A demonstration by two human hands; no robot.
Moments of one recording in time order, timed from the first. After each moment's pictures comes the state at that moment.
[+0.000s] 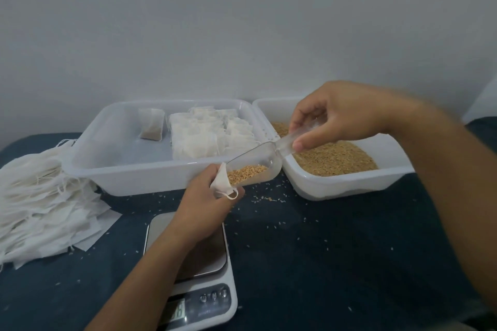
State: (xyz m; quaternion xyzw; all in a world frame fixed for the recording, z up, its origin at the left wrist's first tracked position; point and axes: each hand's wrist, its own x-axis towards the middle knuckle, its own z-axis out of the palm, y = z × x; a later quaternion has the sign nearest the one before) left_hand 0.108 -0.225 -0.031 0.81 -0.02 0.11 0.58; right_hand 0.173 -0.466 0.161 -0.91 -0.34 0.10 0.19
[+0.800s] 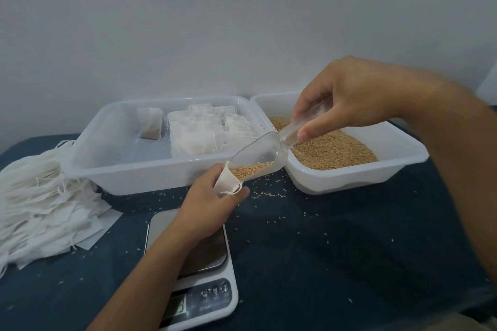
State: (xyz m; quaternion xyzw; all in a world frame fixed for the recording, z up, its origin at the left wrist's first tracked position) left_hand 0.109 -0.227 -0.035 0.80 -0.02 0.08 0.59; right_hand 0.163 -0.472 0.176 -0.92 -0.35 0.02 0.14
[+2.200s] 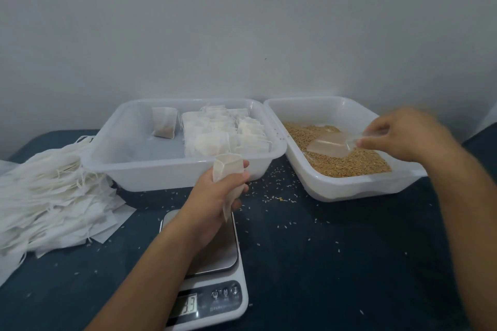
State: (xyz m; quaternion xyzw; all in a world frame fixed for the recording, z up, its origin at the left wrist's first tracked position) left_hand 0.099 -0.228 -0.011 0.58 0.04 0.00 0.81; right_hand 0.216 -0.552 0.095 -0.99 -0.03 -0.09 0.12
